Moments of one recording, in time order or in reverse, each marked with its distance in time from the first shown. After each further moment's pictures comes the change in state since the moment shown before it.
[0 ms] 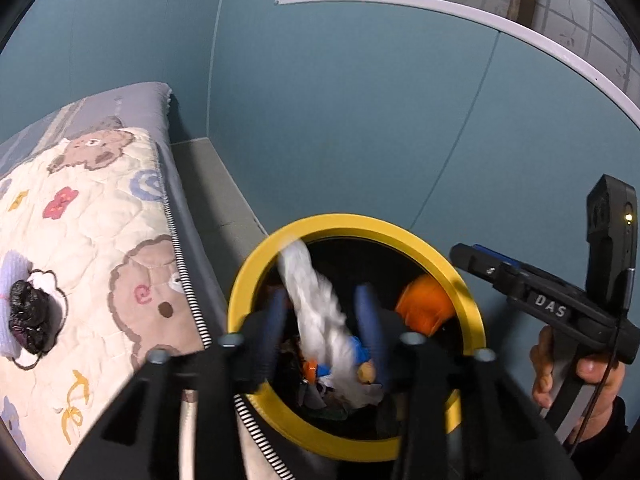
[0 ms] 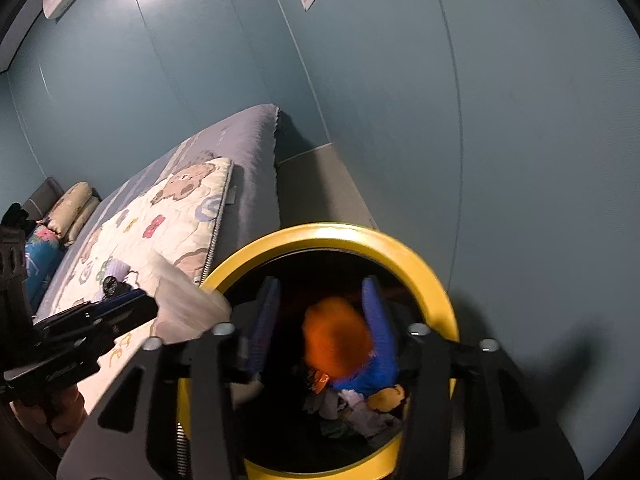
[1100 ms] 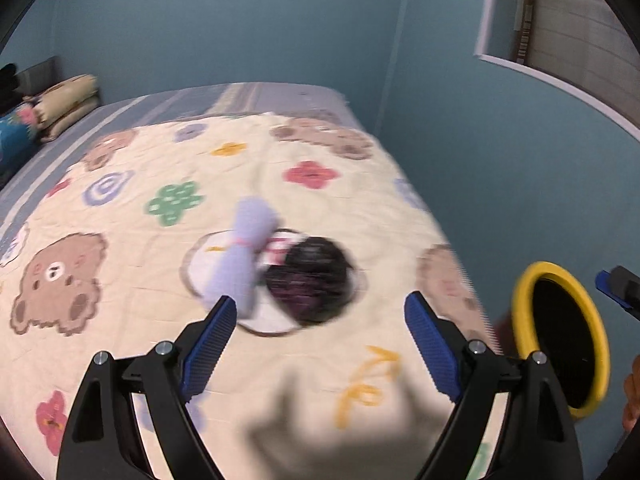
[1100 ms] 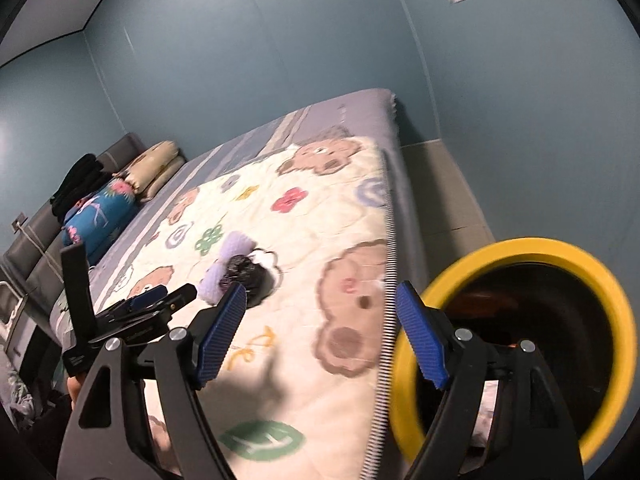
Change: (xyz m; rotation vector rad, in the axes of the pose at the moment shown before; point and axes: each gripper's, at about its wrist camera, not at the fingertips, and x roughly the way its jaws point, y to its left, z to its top) left arm -0.108 0.233 -0.050 -0.298 -0.091 0.454; right arm 0.031 0.212 -0.007 -0.162 0.090 0.333
